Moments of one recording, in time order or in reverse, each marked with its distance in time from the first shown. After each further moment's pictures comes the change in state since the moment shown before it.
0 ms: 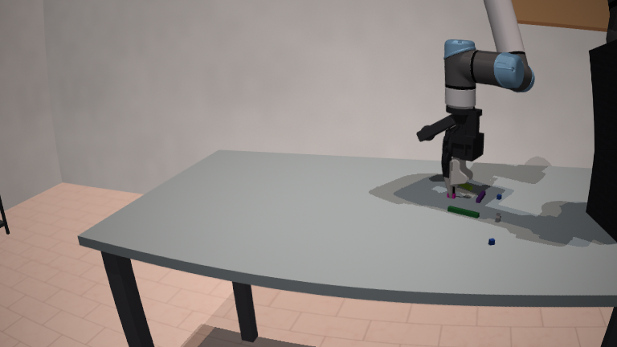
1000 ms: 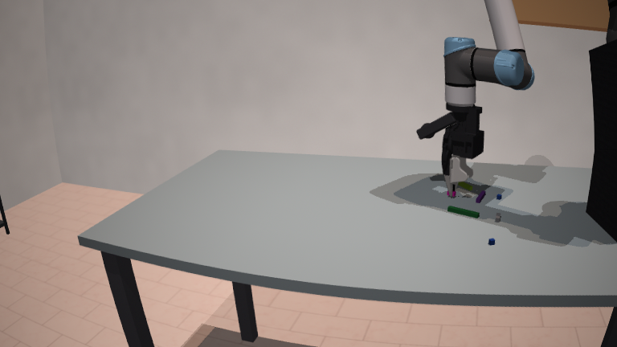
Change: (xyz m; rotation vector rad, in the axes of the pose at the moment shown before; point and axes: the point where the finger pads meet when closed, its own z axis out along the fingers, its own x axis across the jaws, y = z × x) arm 0.000 0.000 -0.006 0.000 0.000 0.000
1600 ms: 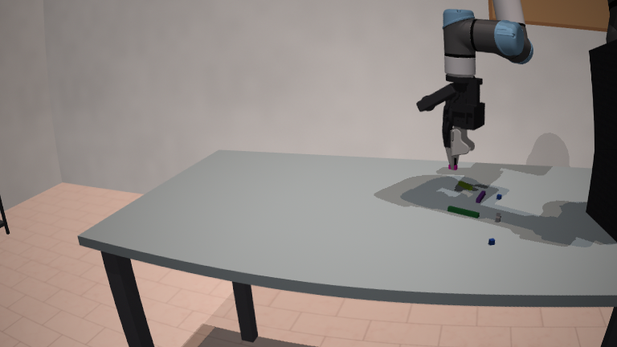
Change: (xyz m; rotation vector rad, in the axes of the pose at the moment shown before) arm 0.000 0.000 -0.066 0.001 0.000 0.000
